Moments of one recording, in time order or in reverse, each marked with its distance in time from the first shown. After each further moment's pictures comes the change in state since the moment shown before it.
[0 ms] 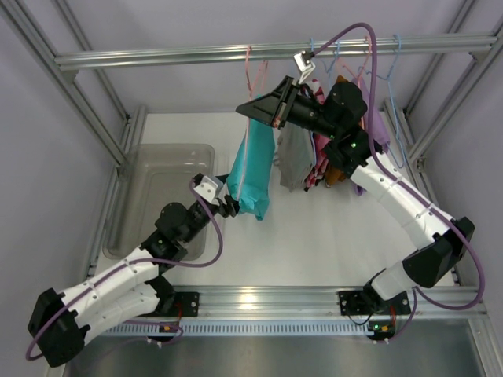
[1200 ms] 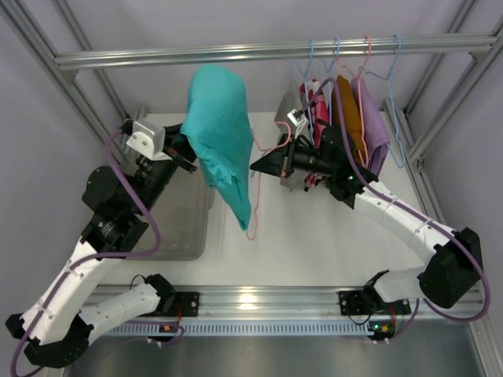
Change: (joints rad) left arm 0.055 0.017 0.735 -0.477 -0.005 -0.006; right arm -0.022 -0.159 -0.489 0.023 -0.076 -0.240
